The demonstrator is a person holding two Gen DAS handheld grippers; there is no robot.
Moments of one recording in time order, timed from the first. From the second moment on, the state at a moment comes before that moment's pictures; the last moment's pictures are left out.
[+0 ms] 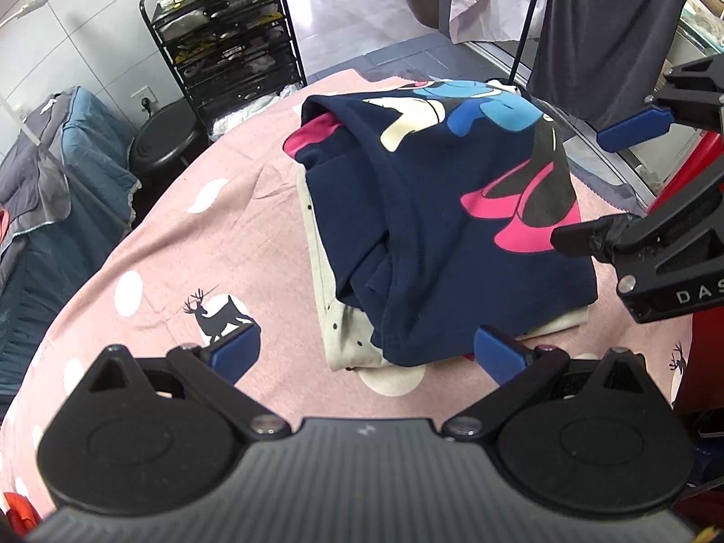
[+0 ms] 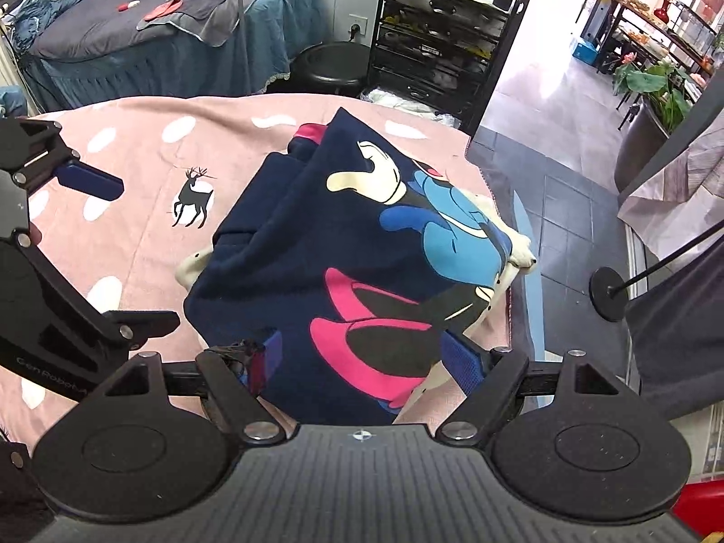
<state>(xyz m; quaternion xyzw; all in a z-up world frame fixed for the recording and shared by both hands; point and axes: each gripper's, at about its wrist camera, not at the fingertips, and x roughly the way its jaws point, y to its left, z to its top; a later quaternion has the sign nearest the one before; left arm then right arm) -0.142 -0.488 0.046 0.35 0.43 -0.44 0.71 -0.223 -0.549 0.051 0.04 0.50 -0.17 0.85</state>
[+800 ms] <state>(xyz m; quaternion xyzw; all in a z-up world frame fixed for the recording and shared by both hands) -0.147 -0.491 0.040 0.35 0.44 -0.44 0.70 -0.225 -0.548 0.045 0.04 0.51 -0.17 0.84</state>
